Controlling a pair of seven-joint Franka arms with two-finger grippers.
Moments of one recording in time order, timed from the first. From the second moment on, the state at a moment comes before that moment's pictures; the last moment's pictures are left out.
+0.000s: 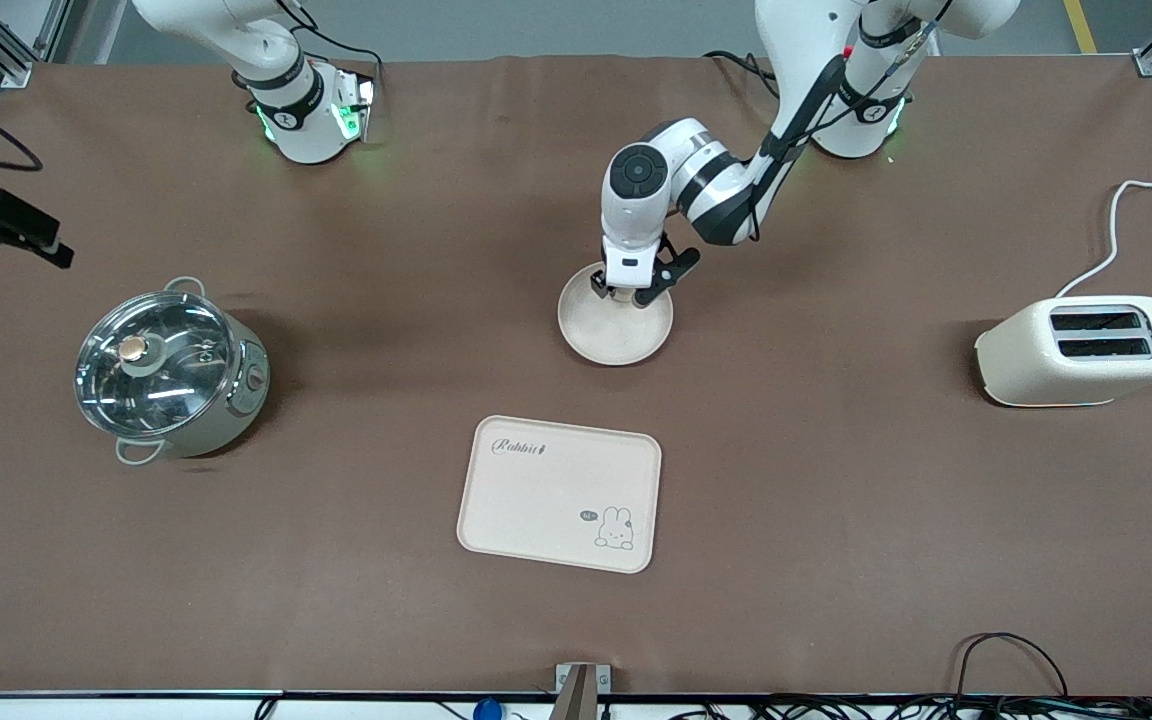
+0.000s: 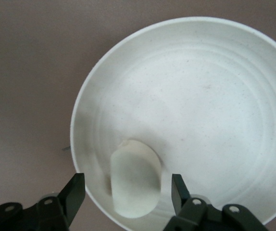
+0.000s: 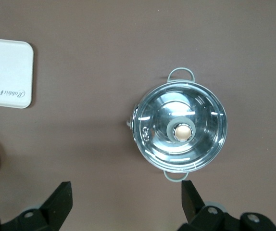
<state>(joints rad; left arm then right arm) -0.69 0.46 -0.21 -2.09 0.02 2.49 -1.61 0.32 -0.06 -0.38 -1.58 0.04 1.53 -0.05</state>
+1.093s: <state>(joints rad) -0.66 0.48 -0.20 -1.94 0.02 2.37 -1.65 0.11 -0.07 -0.11 -1.52 -0.01 1.51 -0.03</state>
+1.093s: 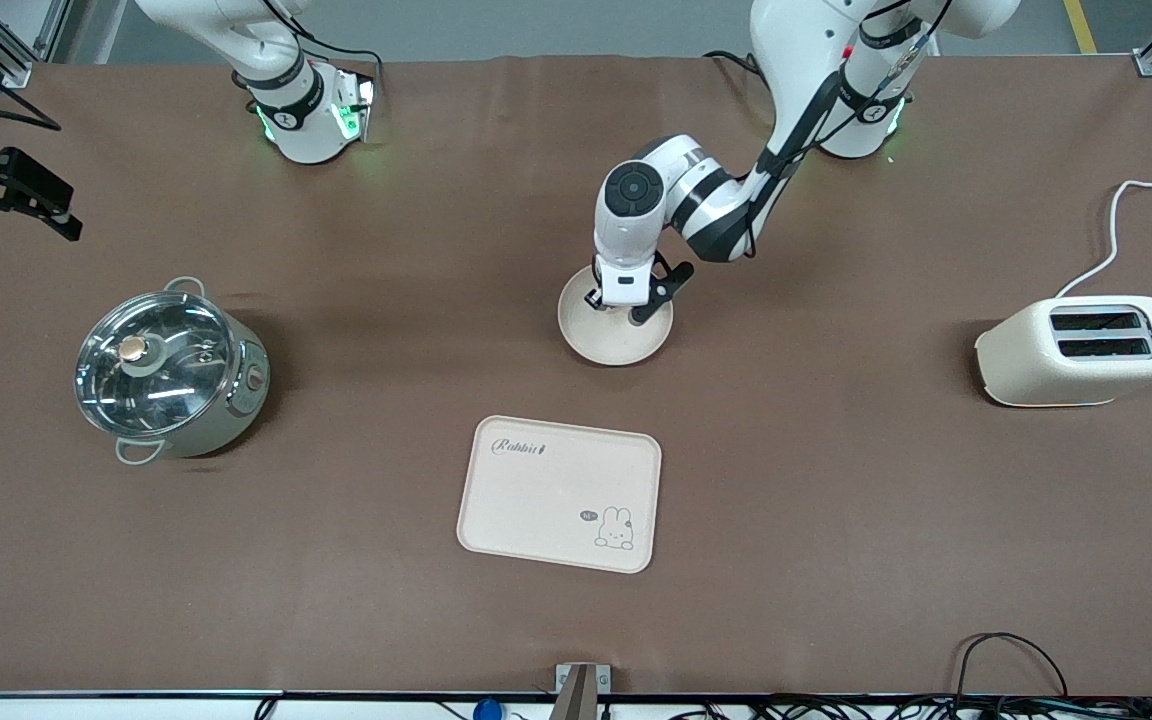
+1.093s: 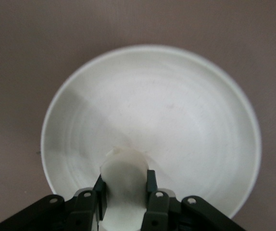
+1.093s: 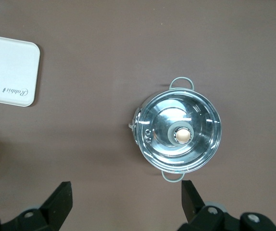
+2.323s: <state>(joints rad) -0.06 0.68 -0.19 -1.70 0.25 2.29 -1.21 0.10 -0.07 -0.10 -1.52 -0.02 1.50 -0.03</state>
